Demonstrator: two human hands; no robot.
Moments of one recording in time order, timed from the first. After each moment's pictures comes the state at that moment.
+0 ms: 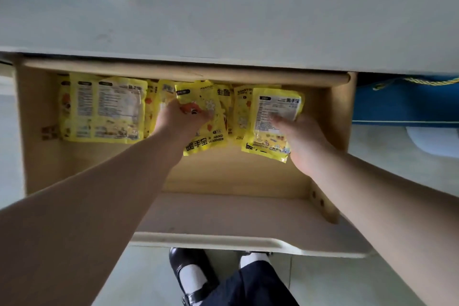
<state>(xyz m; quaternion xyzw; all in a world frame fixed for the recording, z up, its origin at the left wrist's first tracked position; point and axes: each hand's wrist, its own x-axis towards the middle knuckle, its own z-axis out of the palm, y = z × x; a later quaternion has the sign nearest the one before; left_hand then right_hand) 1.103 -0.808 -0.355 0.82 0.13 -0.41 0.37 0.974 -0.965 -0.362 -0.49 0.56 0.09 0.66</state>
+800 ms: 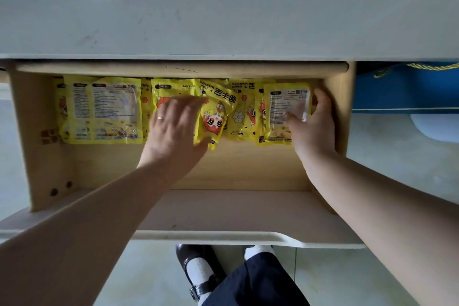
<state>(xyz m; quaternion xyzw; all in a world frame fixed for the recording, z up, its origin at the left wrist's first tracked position) 1.082 -0.776 -0.348 0.89 -0.40 -0.17 0.12 0.957 -0.967 -0.365 -0.67 0.58 0.00 0.46</state>
